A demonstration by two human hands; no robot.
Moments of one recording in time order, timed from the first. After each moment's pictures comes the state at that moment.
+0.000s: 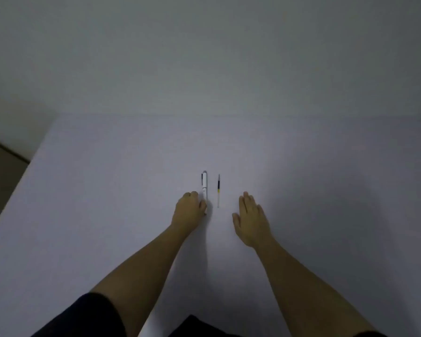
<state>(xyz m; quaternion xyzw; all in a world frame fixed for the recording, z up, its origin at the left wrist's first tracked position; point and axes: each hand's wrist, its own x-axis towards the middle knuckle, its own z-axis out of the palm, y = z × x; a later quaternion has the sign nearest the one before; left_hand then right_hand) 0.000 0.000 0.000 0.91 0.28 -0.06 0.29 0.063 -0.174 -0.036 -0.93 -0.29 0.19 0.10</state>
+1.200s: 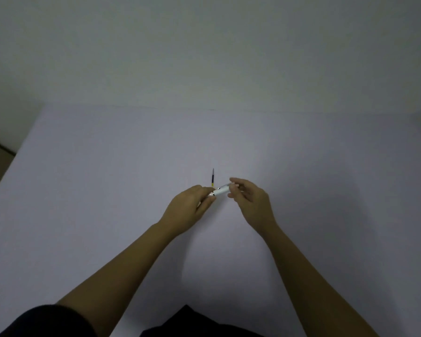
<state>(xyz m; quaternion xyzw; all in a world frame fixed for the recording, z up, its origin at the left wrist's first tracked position) -0.023 -0.009 0.048 0.94 0.06 0.05 0.32 0.062 -0.171 0.053 -0.79 -0.13 0.18 0.57</state>
